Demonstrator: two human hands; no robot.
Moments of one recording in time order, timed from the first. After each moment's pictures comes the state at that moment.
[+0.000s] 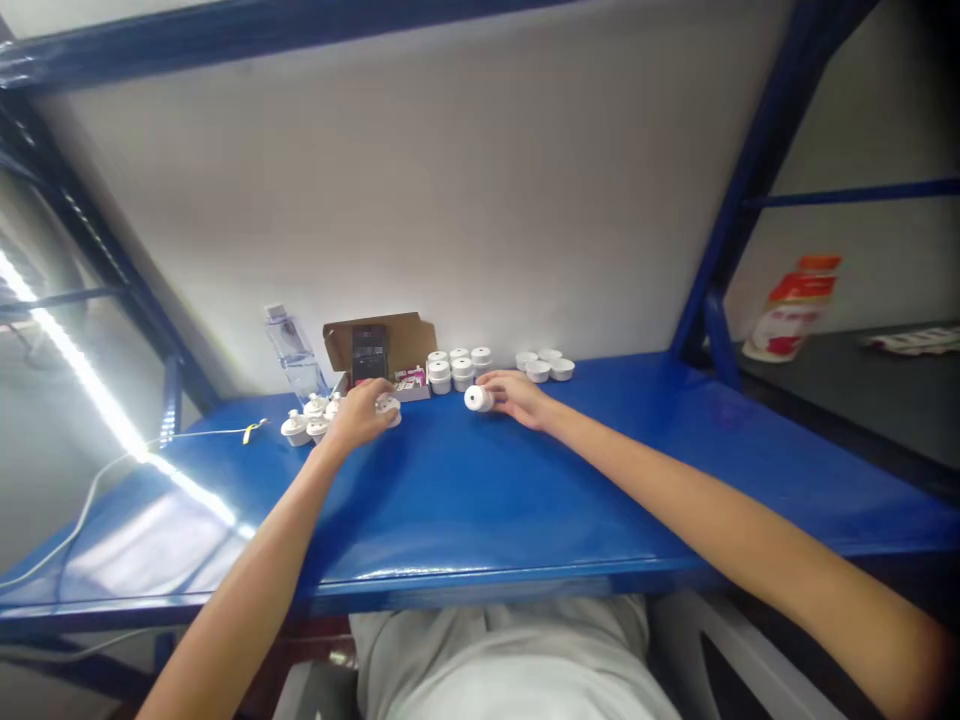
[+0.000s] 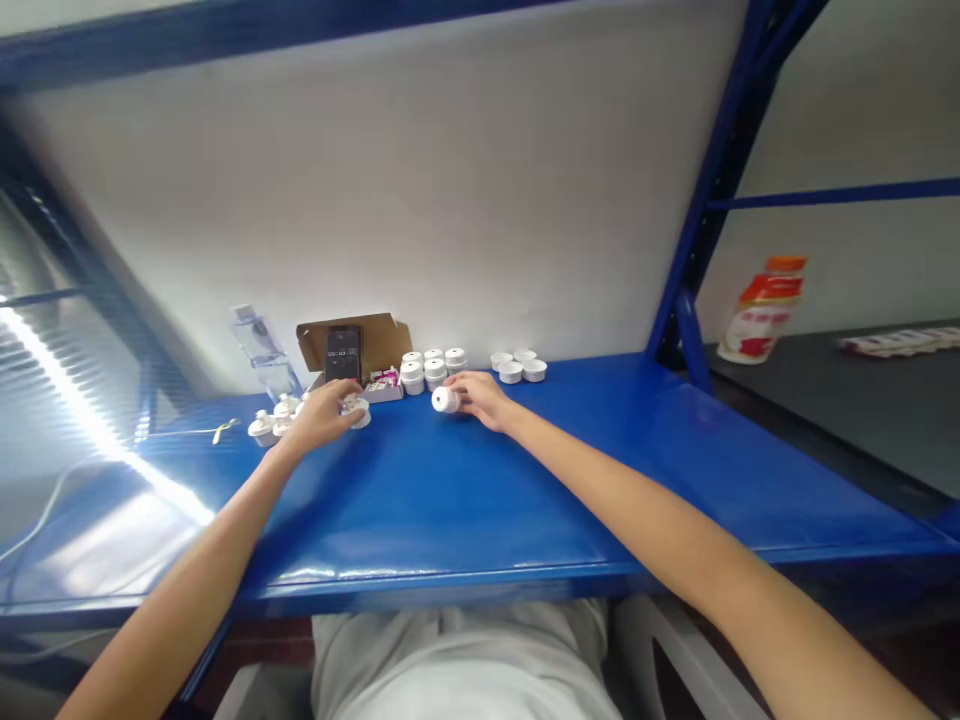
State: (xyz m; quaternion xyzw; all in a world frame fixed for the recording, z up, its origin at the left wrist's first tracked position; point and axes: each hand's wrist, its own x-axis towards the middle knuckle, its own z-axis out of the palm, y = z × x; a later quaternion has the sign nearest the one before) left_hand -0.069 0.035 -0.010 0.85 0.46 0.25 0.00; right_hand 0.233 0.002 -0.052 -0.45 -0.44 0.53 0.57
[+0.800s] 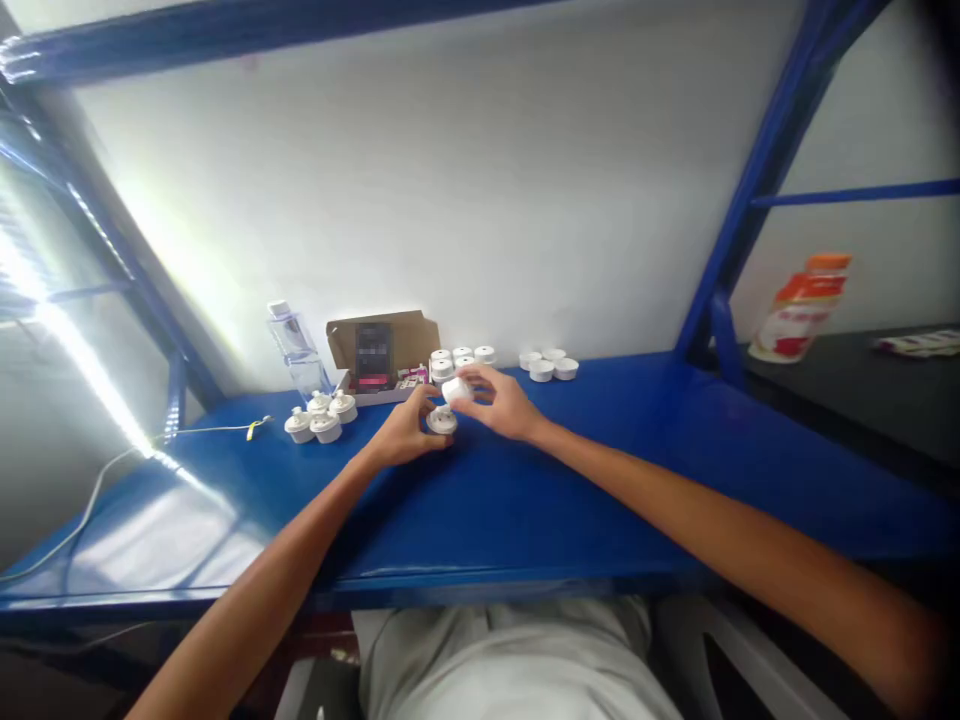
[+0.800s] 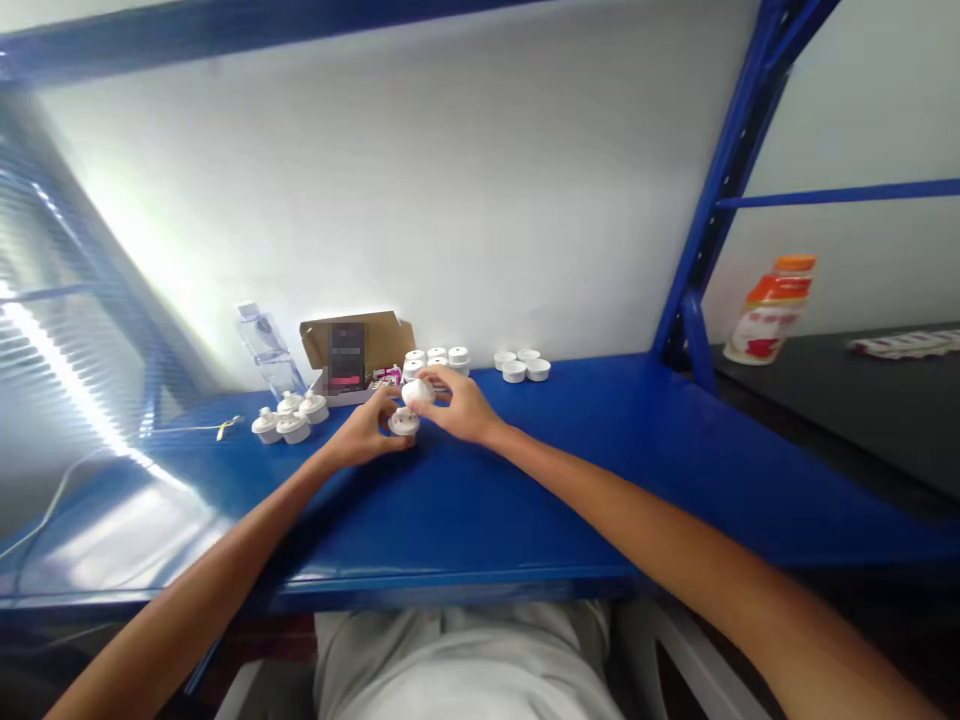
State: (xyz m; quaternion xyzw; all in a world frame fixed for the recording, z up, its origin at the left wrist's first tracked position) left_hand -0.021 0.001 -0.031 0.86 0.32 0.28 0.27; right_hand 0.197 -0.034 -0.041 -0.36 -0.71 0.24 0.55
